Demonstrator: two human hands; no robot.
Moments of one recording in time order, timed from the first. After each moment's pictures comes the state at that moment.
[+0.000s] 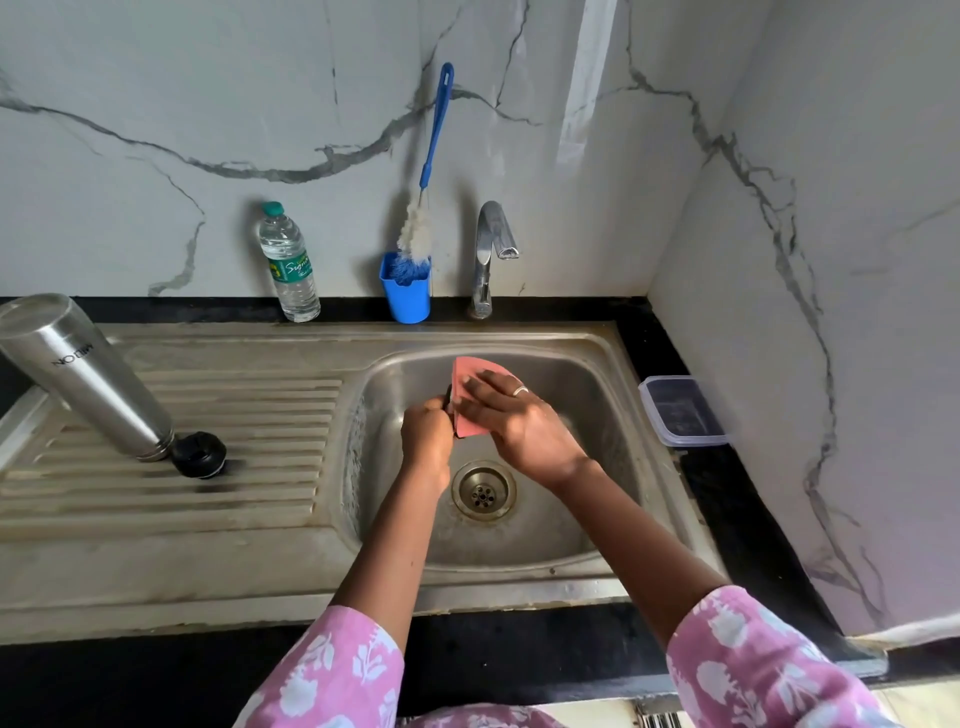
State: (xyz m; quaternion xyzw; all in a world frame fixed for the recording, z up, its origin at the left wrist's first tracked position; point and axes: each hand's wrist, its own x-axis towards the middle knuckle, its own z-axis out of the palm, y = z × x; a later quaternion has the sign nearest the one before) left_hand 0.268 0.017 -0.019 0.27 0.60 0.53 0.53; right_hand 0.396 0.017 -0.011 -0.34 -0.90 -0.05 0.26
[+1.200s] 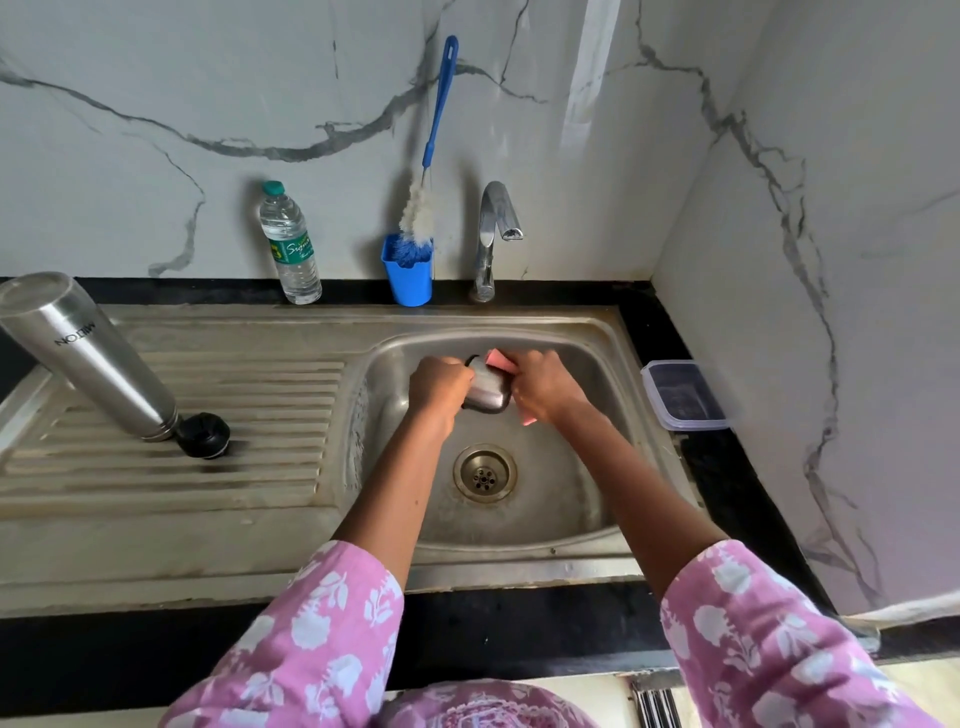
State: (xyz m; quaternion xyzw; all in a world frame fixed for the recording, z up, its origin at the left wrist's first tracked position) left_hand 0.269 0.031 0.015 0.39 0.70 0.38 0.45; right_hand 0.397 0.037 0.025 -0.61 -0.73 0.26 0.16
